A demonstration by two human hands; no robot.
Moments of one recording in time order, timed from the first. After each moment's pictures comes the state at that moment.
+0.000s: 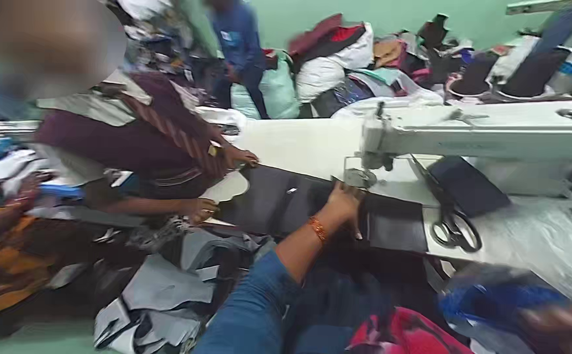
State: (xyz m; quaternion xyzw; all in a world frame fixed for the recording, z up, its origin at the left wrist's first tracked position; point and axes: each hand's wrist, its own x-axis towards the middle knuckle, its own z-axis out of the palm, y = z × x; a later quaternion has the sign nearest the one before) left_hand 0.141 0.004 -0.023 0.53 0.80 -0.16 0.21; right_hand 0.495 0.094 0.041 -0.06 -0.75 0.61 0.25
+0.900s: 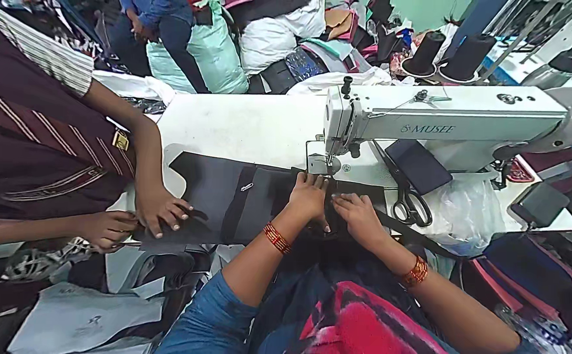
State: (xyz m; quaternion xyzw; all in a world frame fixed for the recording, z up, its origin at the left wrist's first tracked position) left_hand 0.133 0.002 -0.024 0.54 0.79 -0.18 0.22; right_hand 0.287 0.087 -0.097 -0.06 -0.98 0.11 0.15
